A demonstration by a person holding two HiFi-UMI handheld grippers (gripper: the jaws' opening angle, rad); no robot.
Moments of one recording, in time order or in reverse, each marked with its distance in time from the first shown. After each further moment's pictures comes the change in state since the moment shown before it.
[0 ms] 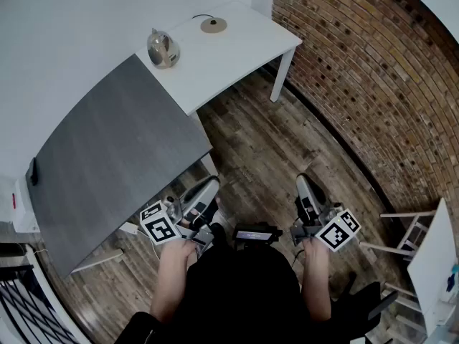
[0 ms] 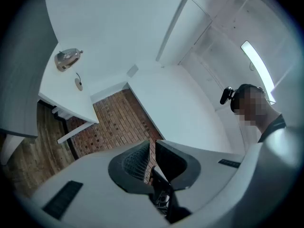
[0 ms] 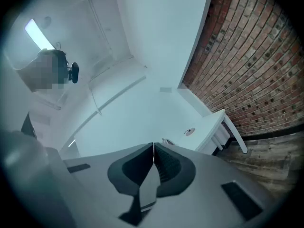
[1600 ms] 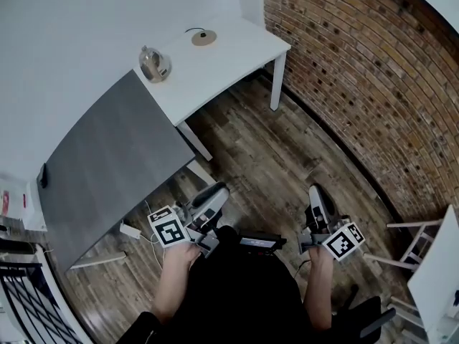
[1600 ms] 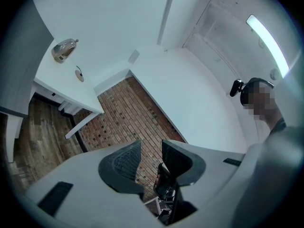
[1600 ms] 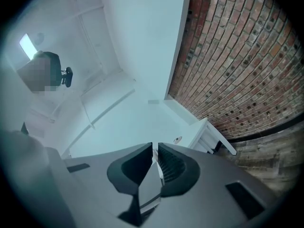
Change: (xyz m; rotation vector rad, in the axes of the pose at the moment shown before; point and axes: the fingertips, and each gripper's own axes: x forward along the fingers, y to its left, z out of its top) left arm 0.093 -0.005 -0.088 0.054 0.095 0.133; right arm -0.096 -0.101 0.063 0.077 -0.098 -0.055
